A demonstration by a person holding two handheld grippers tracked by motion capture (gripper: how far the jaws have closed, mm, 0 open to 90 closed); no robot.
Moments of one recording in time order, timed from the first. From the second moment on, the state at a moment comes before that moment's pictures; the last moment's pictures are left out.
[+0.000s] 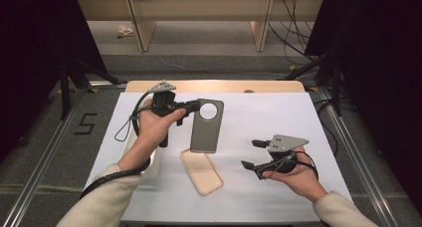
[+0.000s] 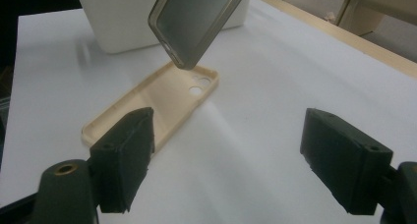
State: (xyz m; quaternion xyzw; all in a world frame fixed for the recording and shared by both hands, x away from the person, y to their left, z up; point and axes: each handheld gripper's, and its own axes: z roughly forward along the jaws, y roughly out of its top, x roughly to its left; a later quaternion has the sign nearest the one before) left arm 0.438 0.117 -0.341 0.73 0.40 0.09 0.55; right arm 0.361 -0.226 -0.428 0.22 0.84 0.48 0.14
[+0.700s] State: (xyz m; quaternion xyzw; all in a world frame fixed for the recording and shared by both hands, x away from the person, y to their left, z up) left arm 0.439 0.141 -0.336 0.72 0.40 0.11 0.55; right arm 0.363 -0.229 -0.427 0.23 0.83 0.49 0.15
